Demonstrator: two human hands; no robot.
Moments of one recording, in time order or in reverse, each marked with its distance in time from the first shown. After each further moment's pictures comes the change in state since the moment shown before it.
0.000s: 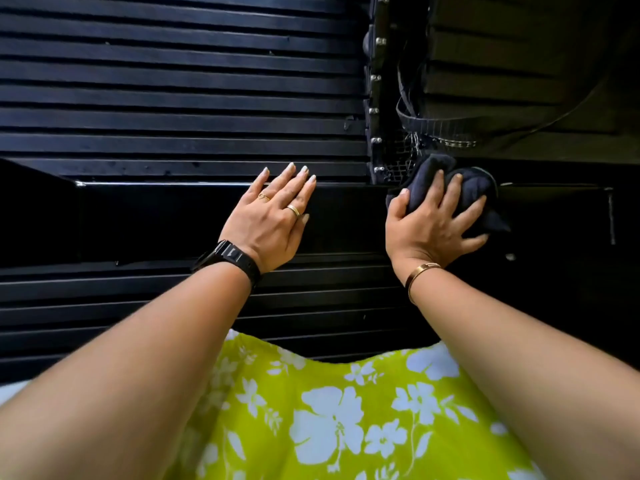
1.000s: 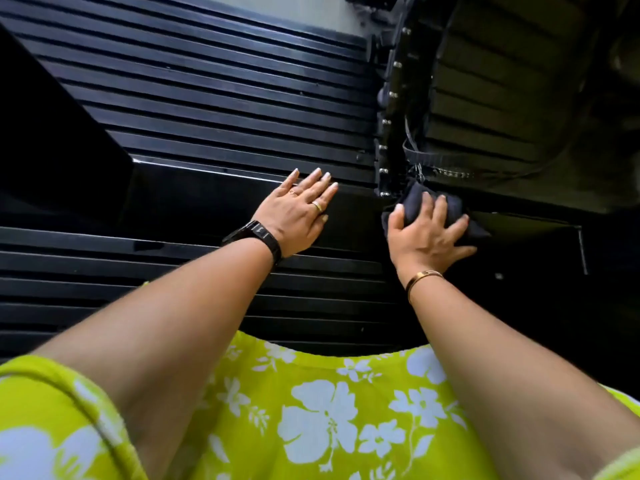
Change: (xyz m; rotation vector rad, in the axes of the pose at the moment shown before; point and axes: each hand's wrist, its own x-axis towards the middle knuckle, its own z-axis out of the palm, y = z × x) left_hand -0.005 0.004 -0.007 0.050 -0.051 -0.059; right_hand -0.015 0.001 -0.015 -0.017 -0.092 -0.123
